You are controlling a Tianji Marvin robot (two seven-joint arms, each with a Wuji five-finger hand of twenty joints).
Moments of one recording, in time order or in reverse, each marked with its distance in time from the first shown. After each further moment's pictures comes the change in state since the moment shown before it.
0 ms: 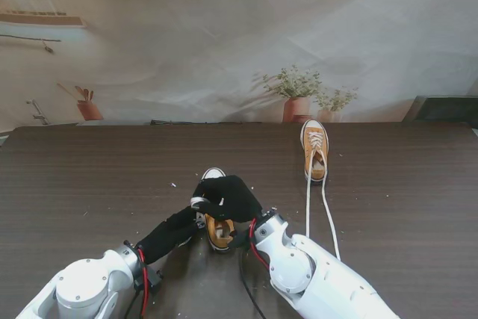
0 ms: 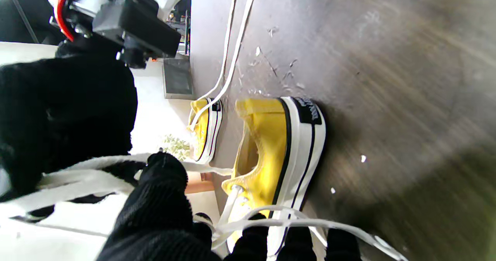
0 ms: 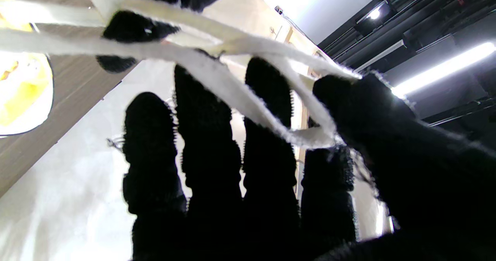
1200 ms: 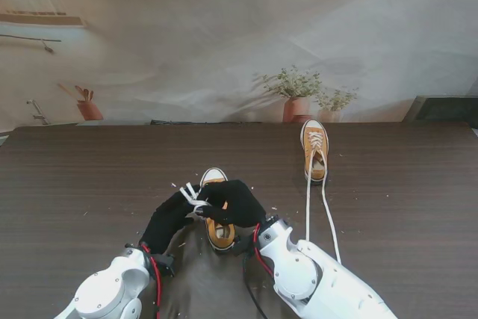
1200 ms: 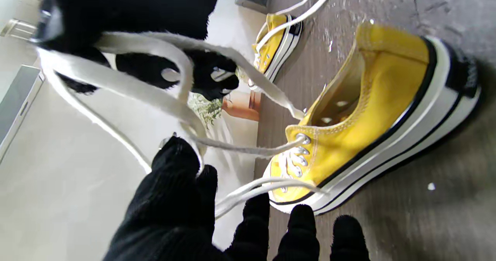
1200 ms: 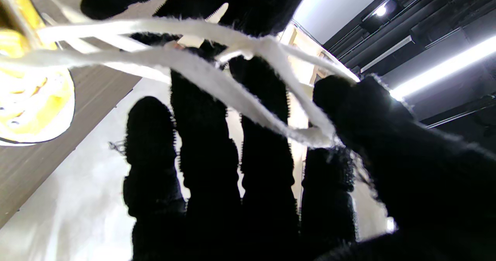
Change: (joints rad) left arm 0.011 -0.102 0.061 0.023 -0.263 -0.130 0.365; right arm -0.052 0.024 0.028 -0.062 0.033 0.031 0.045; left_hand 0.094 -0.102 0.000 0.005 0.287 -0.011 0.344 0.208 0.145 0.017 0.214 0.084 0.134 0.047 0.047 0.118 0.015 0.069 0.061 0.215; right_hand 0.000 0.020 -0.001 0.000 -0.016 -0.006 0.000 0.000 -0.021 0.020 0.015 0.024 0.000 0.023 -0.065 -0.026 -0.064 0.012 -0.012 0.015
